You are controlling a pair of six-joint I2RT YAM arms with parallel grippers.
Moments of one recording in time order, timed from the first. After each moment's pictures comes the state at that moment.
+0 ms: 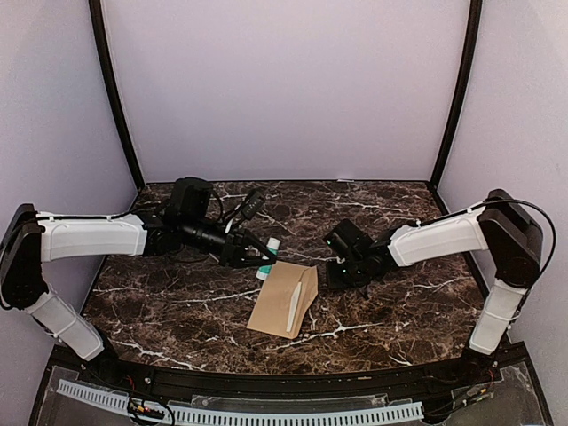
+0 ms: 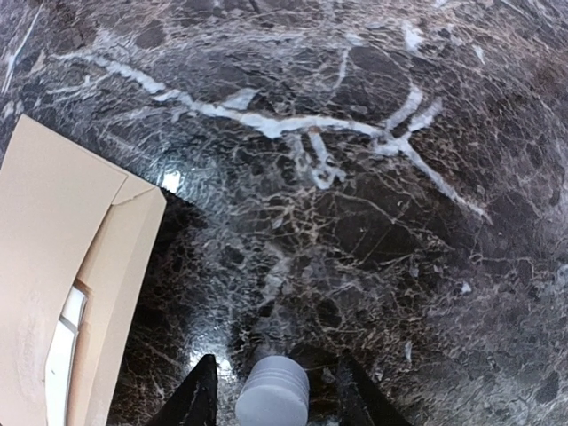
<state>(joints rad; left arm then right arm) -0.71 1.51 0.95 0.03 0.91 -0.20 0.86 1.77 0.99 -0.31 0.20 0.63</state>
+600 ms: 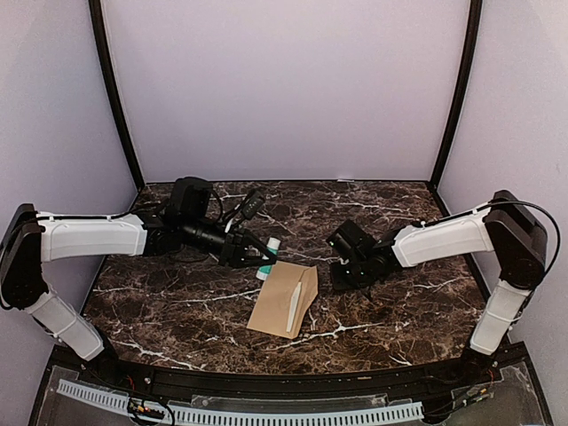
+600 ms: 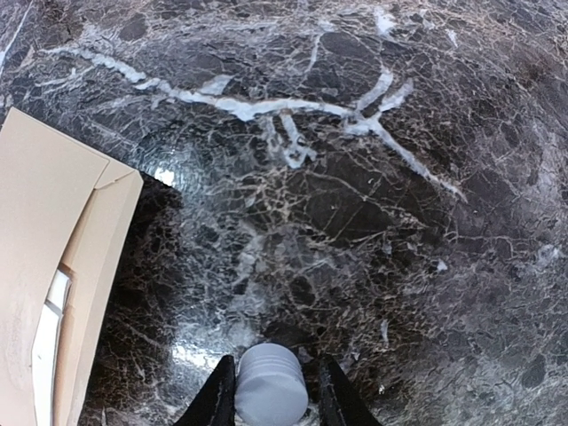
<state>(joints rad) -0.71 1.51 0.95 0.04 0.92 -0.21 0.86 1.74 0.97 -0.34 0.22 0.64</state>
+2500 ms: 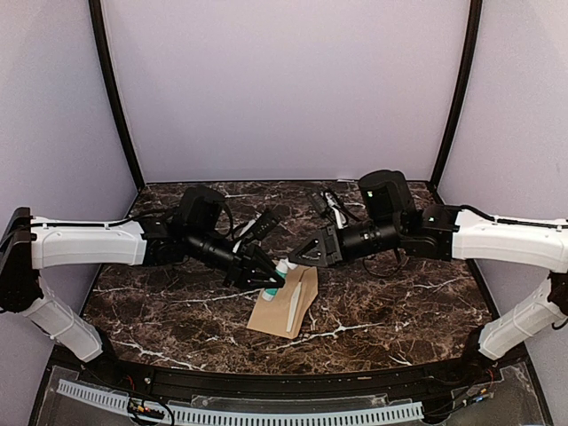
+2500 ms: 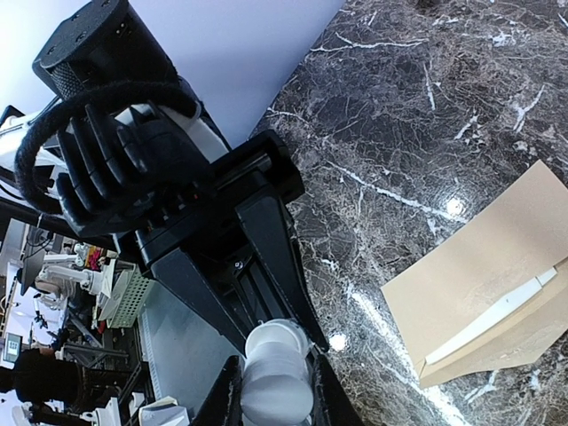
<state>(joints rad) -0.84 1.47 0.95 -0.06 0.85 -0.05 0.96 1.36 1.04 -0.17 -0.50 0.66</state>
